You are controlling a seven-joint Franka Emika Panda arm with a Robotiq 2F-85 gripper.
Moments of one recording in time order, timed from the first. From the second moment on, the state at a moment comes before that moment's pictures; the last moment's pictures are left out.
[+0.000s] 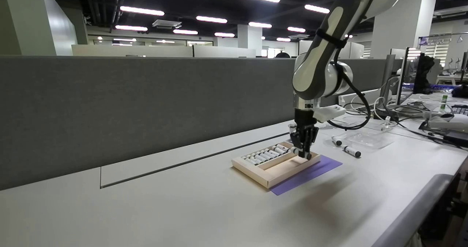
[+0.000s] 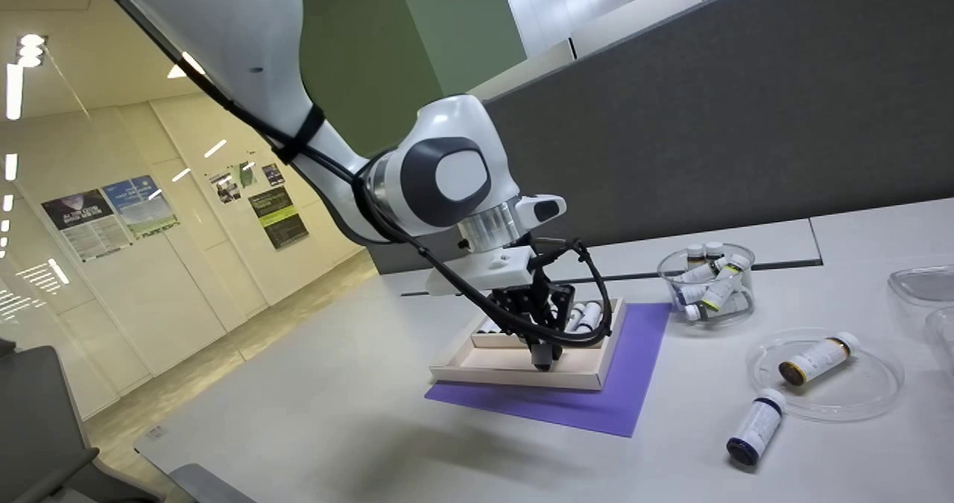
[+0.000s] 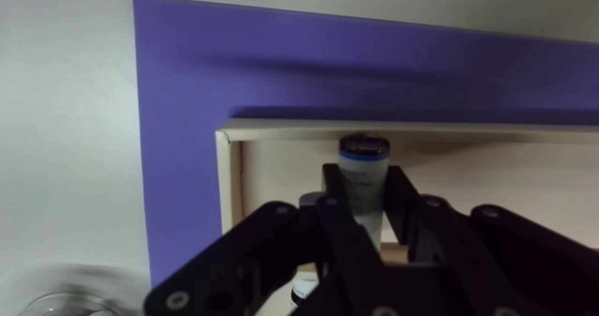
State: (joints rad) arm -0.08 0.52 -0.02 -2.17 0.00 2.71 -0.16
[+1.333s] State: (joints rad) arm -0.16 0.44 0.00 -2.15 0.04 2.67 -0.21
